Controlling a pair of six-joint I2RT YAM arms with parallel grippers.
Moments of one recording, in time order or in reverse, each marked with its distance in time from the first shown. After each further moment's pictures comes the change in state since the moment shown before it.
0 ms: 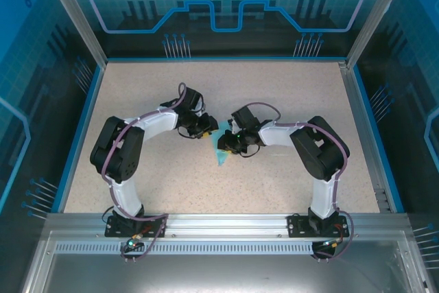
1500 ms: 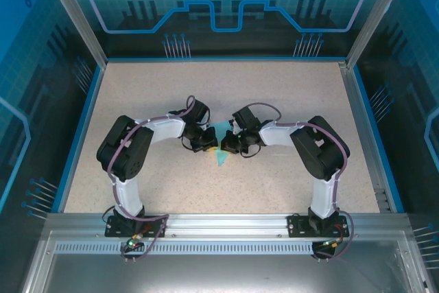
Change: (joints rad) left arm -0.074 0.044 -0.072 -0.021 0.000 0.002; right arm -0.005 0.002 -0.005 -0.010 0.006 -0.007
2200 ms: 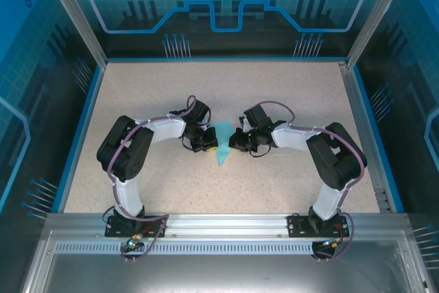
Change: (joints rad) left arm -0.007 0.000 0.005 -0.010 -0.021 0.001; right arm -0.065 -0.151 -0.105 -0.008 0.000 -0.011
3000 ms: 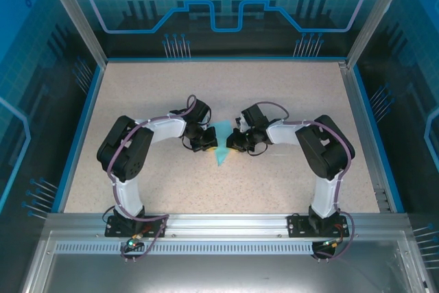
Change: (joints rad) left arm -0.004 -0.005 0.012 -0.023 -0.019 0.001; right arm -0.013 0.130 0.064 0.026 -0.063 -0.048
